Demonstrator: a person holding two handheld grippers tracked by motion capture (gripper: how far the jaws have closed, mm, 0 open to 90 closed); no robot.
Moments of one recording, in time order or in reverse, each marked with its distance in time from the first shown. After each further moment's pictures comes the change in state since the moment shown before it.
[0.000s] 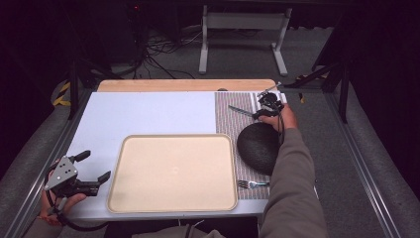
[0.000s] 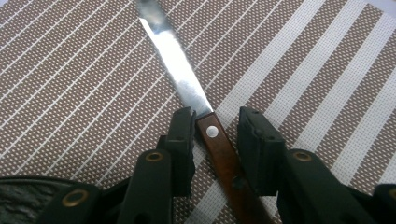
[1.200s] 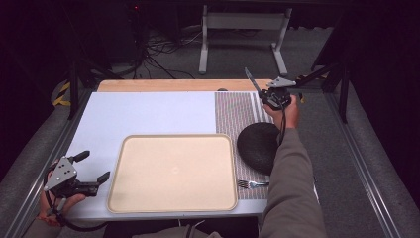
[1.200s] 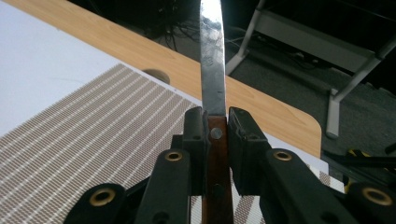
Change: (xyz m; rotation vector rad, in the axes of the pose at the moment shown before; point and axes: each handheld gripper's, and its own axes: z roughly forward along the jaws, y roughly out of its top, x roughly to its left) left arm 0.000 0.000 -0.003 -0.007 0.016 0.011; right arm 0.011 0.007 -0.047 -0.443 -0.257 -0.014
